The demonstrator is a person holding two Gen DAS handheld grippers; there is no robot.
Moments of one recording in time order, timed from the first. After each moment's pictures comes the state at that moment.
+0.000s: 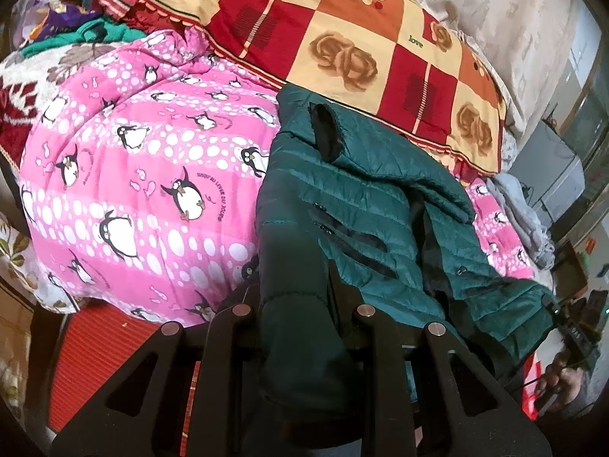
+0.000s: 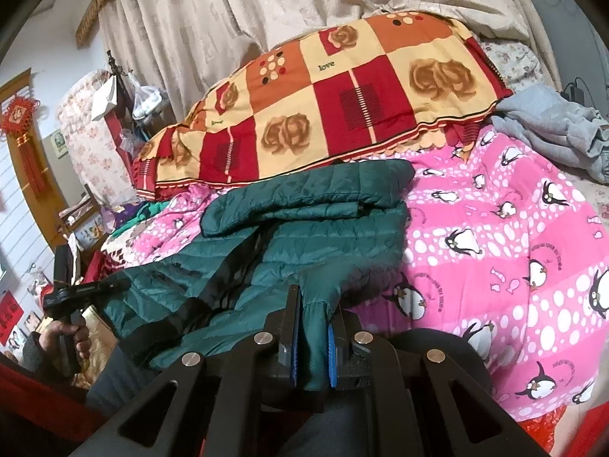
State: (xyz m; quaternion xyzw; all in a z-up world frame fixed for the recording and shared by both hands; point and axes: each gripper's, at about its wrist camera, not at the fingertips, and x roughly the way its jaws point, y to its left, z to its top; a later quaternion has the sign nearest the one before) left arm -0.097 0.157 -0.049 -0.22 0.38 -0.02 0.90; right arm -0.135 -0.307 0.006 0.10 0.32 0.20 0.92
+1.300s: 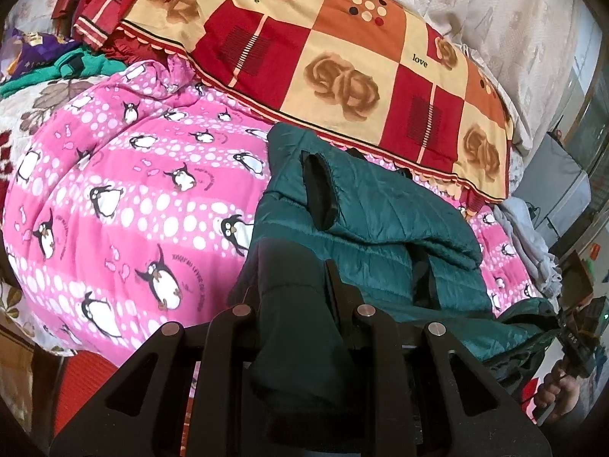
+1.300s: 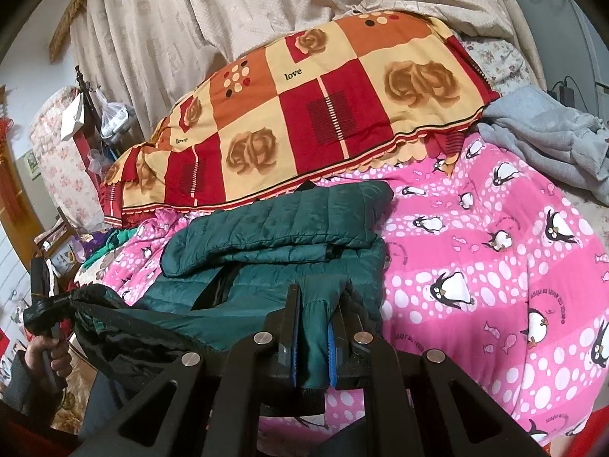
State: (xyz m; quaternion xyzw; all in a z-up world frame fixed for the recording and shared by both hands) left arm -0.022 0.160 -0.018 -0.20 0.35 0.00 0.91; right arm -0.062 -0.308 0.018 0.11 0.32 0.15 0.93
